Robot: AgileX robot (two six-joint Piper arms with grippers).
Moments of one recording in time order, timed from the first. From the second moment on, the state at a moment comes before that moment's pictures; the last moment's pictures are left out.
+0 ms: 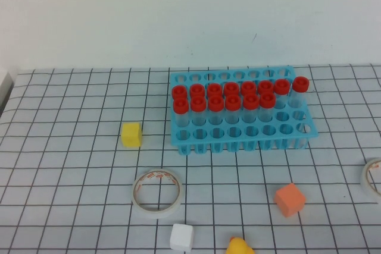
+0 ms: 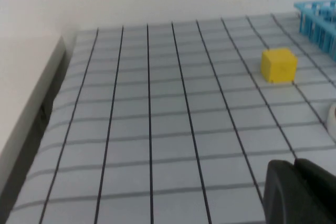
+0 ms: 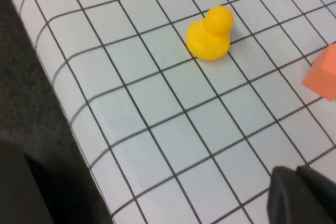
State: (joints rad) right arm 0.92 0.44 -0.36 -0.10 0.72 -0.16; left arm -0.10 0.00 0.02 0.04 0.28 -0.08
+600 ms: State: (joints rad) right arm 0.92 0.44 -0.36 -0.09 0.72 -0.16; left arm -0.10 -0.01 0.02 -0.03 0.34 -0.08
